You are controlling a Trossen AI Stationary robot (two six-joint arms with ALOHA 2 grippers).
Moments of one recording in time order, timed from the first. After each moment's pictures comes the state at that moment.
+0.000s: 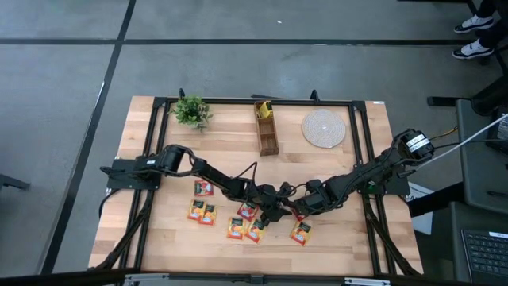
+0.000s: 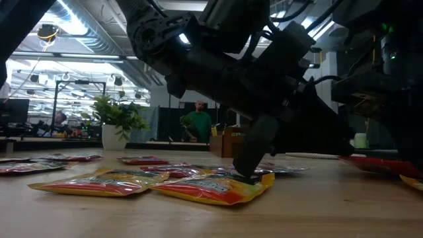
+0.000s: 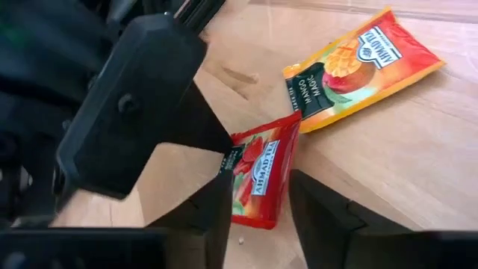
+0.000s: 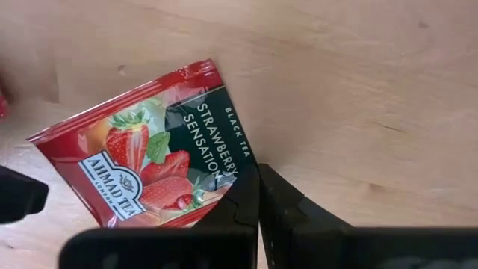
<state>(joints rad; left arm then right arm) -0.20 2.29 1.33 0.49 -0.02 0.78 0.45 1.60 0.78 -0.55 -0.05 1.81</state>
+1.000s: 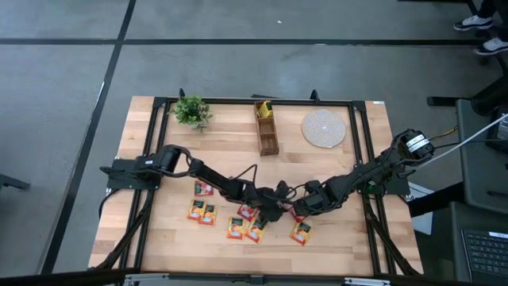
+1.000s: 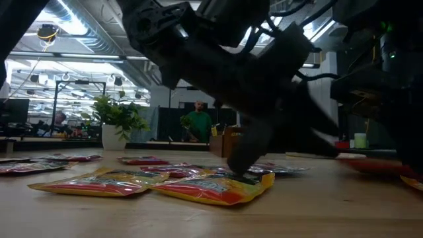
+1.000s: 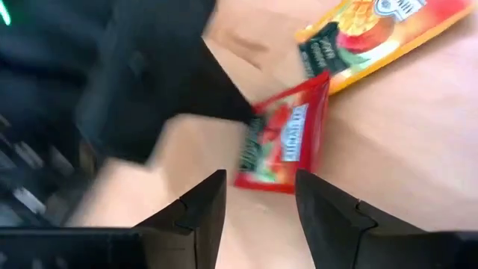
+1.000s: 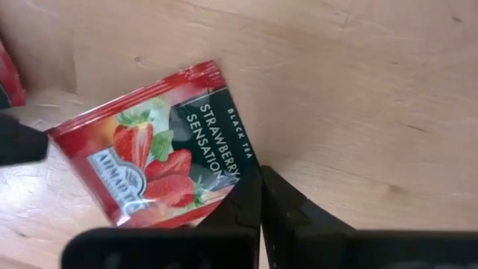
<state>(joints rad) -0.23 2.25 1.32 0.41 -0.15 0.80 0.45 1.60 0.78 -0.53 -0.06 1.80</state>
